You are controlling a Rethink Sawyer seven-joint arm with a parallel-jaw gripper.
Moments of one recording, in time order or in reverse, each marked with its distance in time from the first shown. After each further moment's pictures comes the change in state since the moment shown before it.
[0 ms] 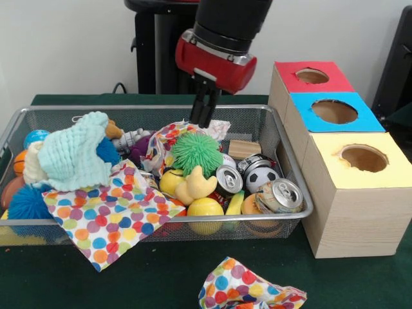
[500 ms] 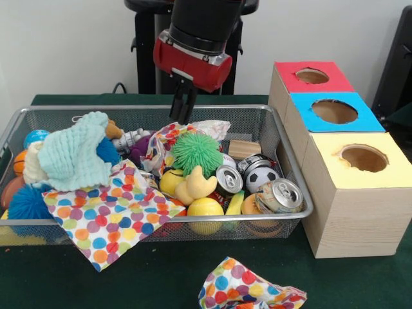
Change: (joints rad) arm -0.080 -0.032 0.068 0.046 -0.109 -0.001 0.000
